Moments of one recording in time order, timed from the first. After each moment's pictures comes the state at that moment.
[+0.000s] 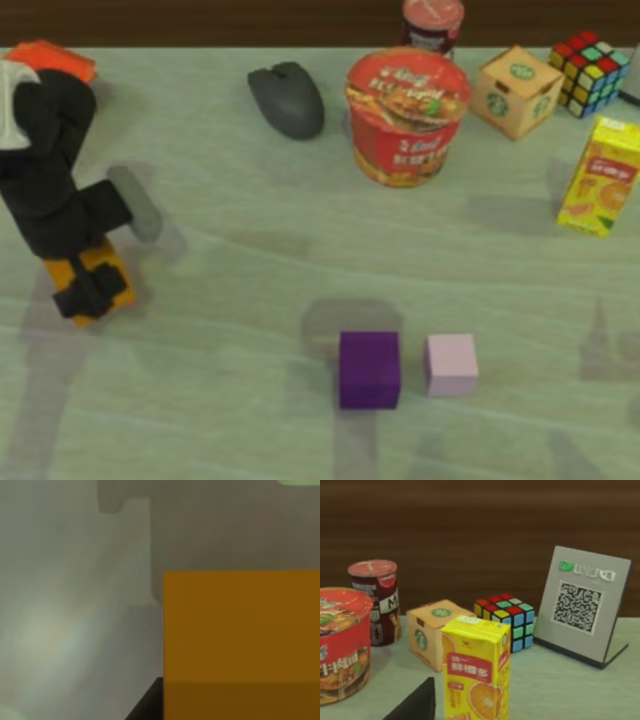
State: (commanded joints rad) left arm -0.11 2.02 1.27 -0.82 0.01 0.90; right arm 0.01 0.00 0.00 0.00 0.00 0.00
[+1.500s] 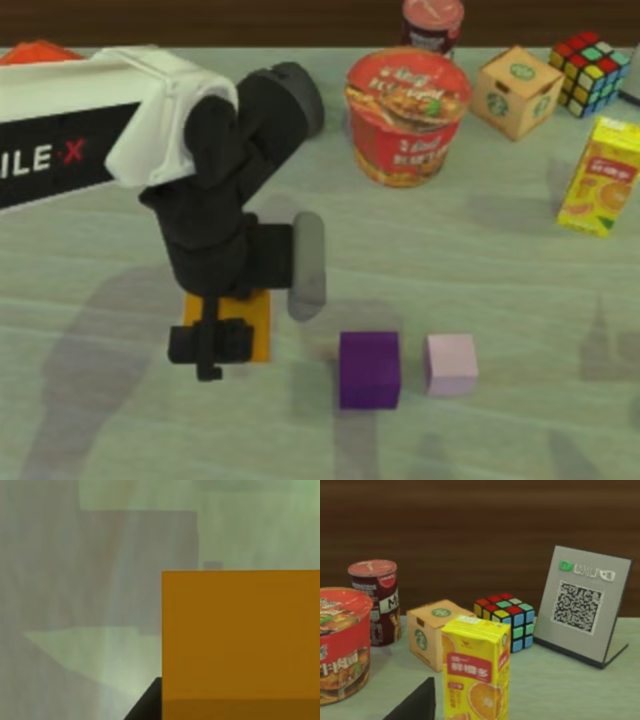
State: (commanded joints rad) left arm -0.62 1.81 1.28 -1.04 0.00 0.96; right arm 0.01 0.00 0.00 0.00 0.00 0.00
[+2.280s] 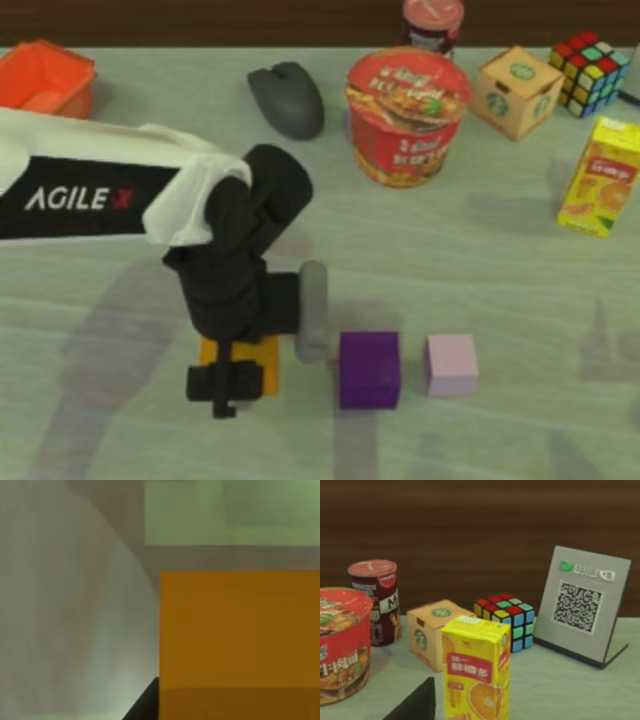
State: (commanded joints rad) left arm -0.63 1.92 1.14 -0.78 0.00 0.96; right arm 0.01 0.00 0.00 0.00 0.00 0.00
